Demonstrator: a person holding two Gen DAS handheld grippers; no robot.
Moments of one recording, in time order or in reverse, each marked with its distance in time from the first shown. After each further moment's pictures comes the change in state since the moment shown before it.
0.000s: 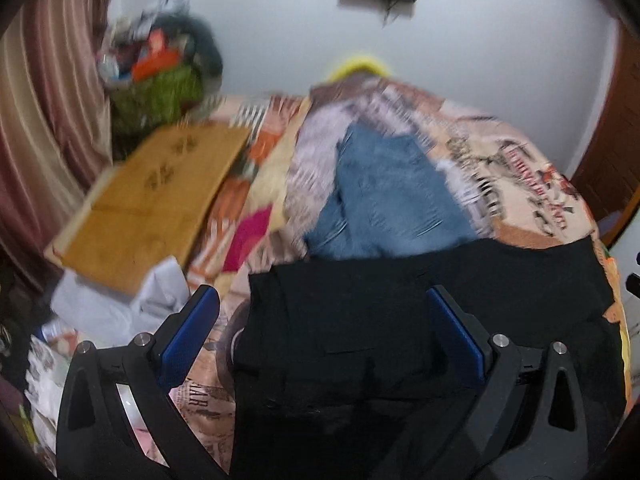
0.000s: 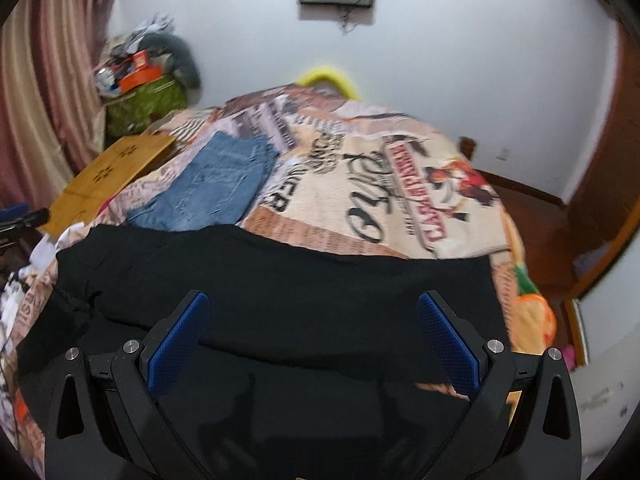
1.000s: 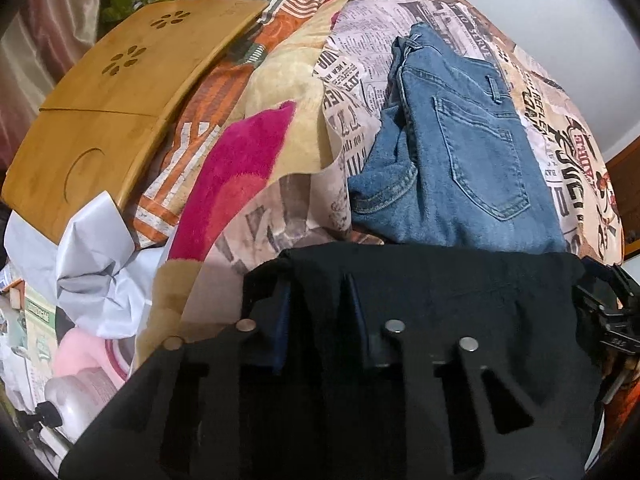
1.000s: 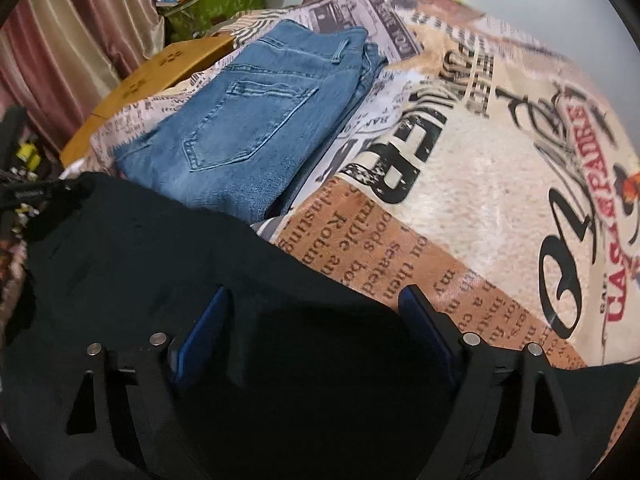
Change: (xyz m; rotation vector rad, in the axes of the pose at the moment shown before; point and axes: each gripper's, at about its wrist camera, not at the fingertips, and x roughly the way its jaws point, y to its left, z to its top) left arm 0.151 0.039 0.009 -0.170 0.352 -0.060; right arm 0.196 0.039 0.039 -0.194 0.270 0.273
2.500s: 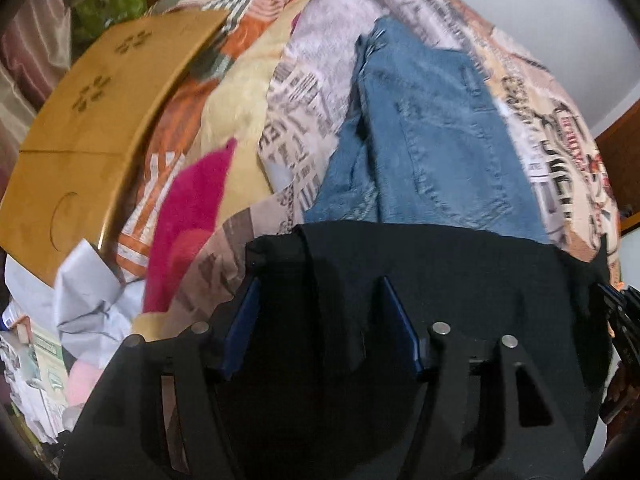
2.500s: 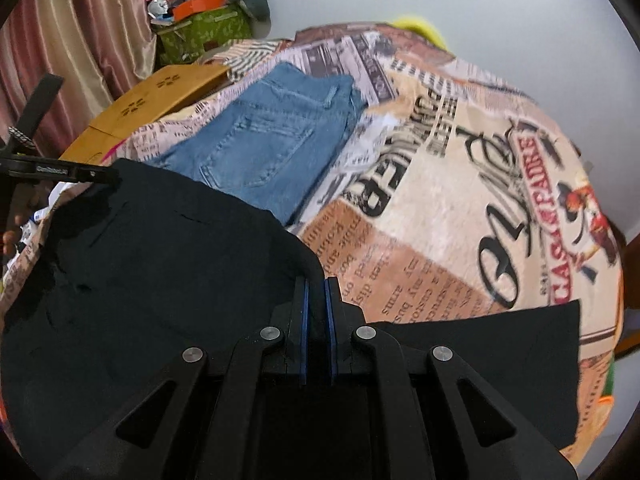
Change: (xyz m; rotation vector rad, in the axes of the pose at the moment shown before) left arm 0.012 -0.027 0.030 0.082 0.040 0.004; right arm -0.048 0.012 -0.009 0.027 -0.069 -0.084
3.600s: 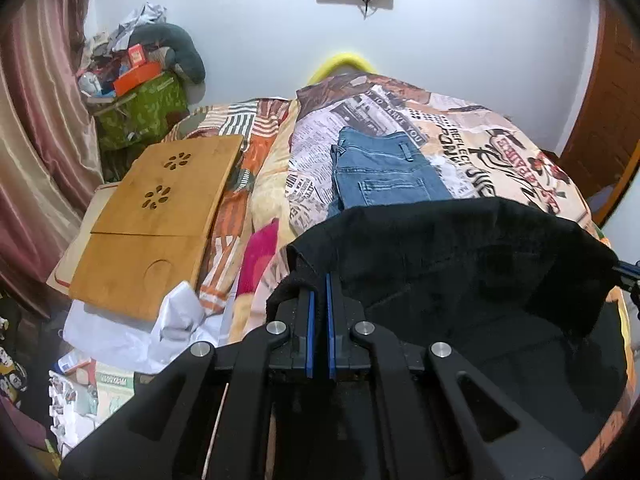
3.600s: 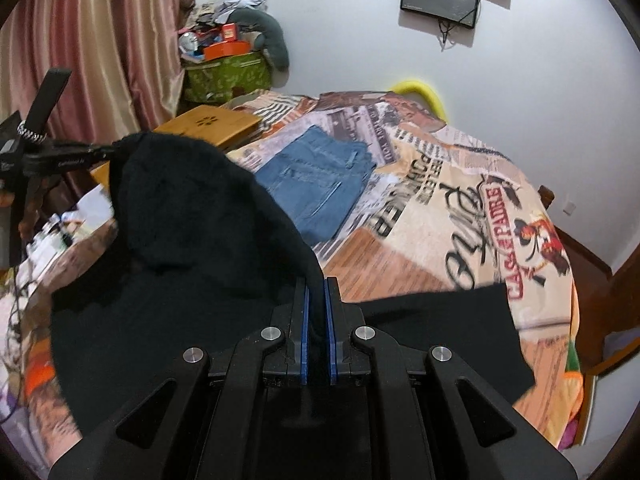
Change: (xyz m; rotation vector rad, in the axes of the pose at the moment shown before) left arm -0.180 -0.013 -0.098 0.200 -0.392 0.060; right arm -0.135 0.064 -0.051 -0.079 -0.190 -0.028
